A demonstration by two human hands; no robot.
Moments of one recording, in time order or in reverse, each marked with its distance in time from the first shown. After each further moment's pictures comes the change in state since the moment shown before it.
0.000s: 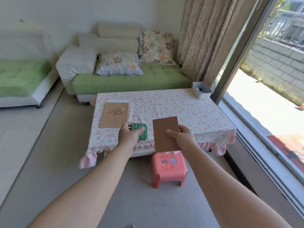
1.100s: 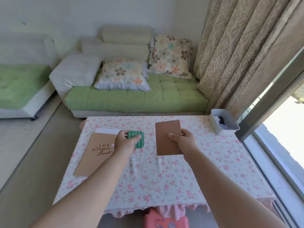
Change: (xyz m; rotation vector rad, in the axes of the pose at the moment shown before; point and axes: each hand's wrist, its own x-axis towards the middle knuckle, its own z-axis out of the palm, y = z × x) left_hand 0.363 0.110 0.158 0.022 0.107 -0.052; right_hand 0.418 -0.144 0.024 -0.041 -0.097 0.022
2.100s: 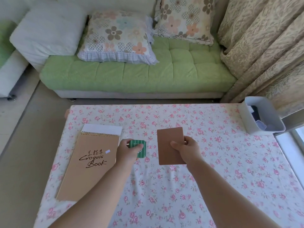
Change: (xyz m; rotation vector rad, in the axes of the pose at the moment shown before) left_hand 0.242 -0.070 0.058 0.081 0.002 -0.287; right_hand 0.241 0.051 0.077 -0.141 0.009 0.256
